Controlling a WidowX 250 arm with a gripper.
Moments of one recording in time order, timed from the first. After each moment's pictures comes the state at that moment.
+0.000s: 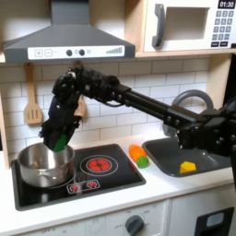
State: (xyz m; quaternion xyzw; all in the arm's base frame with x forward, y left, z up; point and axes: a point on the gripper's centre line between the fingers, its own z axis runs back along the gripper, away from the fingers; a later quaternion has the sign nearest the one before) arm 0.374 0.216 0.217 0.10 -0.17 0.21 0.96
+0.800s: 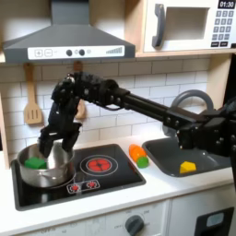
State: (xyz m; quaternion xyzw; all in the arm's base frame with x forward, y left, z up) arm 0.365 0.220 0.203 0.11 -0.14 0.19 0.97
